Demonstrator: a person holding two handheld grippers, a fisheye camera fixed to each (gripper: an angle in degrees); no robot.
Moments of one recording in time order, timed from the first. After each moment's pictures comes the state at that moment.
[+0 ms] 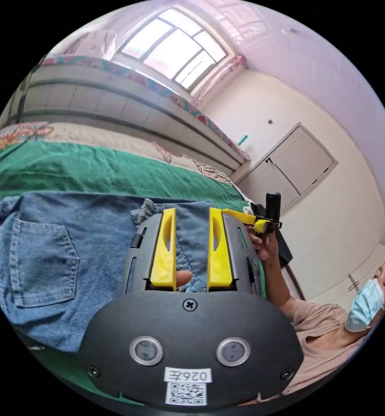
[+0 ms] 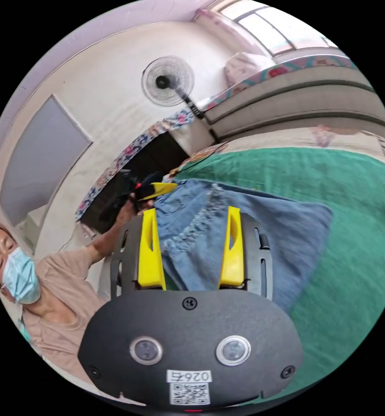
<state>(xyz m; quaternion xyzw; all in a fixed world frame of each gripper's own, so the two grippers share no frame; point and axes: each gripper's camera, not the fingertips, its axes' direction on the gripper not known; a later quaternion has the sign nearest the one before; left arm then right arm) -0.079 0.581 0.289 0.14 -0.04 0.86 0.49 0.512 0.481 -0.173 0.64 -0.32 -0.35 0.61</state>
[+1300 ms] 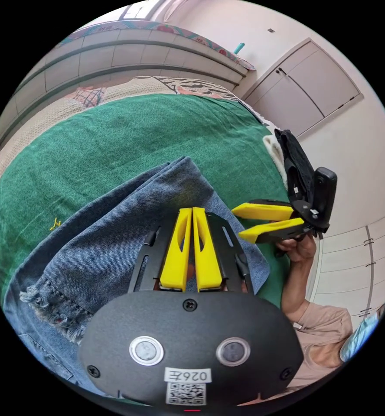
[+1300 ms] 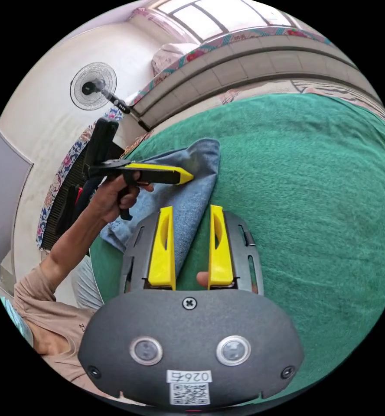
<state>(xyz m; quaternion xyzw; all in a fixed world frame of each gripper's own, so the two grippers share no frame) 0.025 0.635 0.611 -0.01 -0.28 0.84 0.46 0.653 0.447 -0.151 0.61 -0.28 -0.18 0.72</state>
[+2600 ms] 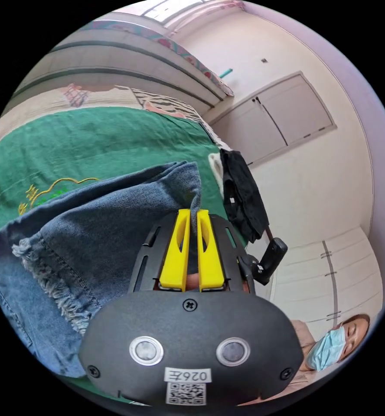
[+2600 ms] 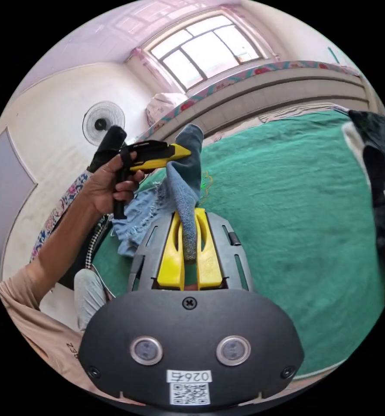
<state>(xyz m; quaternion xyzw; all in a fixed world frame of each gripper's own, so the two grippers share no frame) 0.007 0.658 0.563 -0.11 -0.17 0.84 0.50 0.638 0.579 0.206 0.72 -0.31 -0.06 0.62</state>
